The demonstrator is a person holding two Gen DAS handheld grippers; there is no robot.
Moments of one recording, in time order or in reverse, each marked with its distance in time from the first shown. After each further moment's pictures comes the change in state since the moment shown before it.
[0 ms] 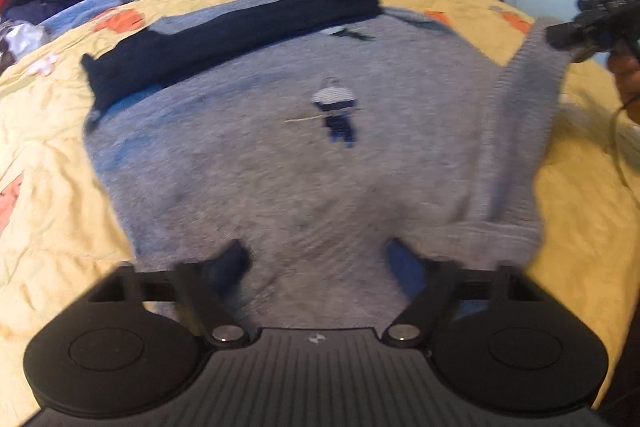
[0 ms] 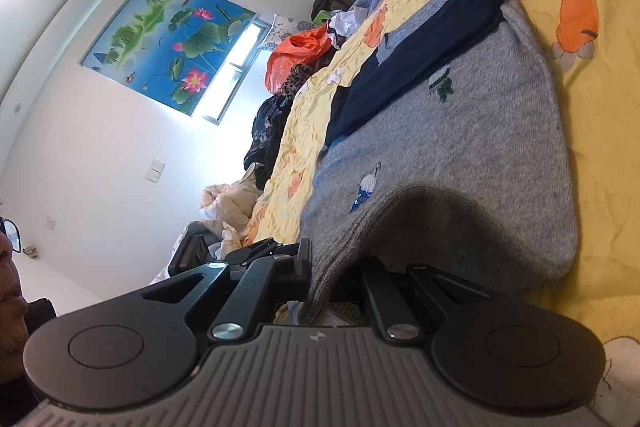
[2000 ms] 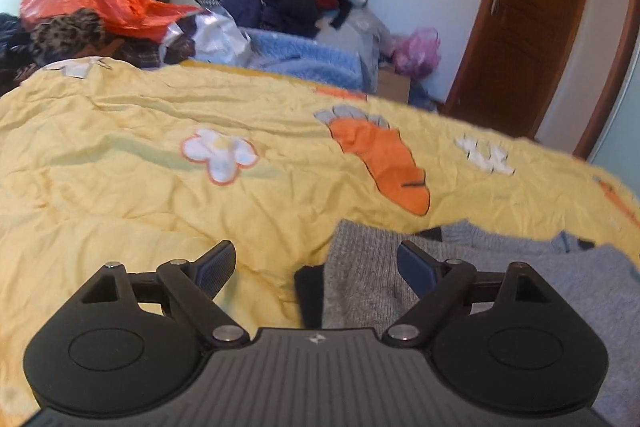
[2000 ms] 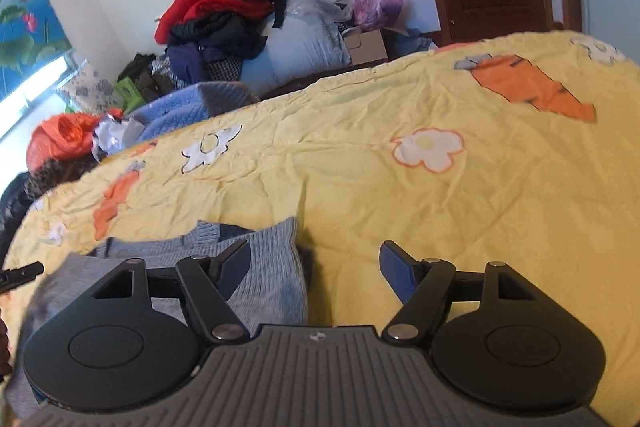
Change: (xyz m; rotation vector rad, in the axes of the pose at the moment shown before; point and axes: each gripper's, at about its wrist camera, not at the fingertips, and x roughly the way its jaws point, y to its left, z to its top) left arm 0.121 0.264 0.170 -0.579 -0.268 0.418; right arm 0.121 -0.096 0.278 -0.290 -0.270 -0.787
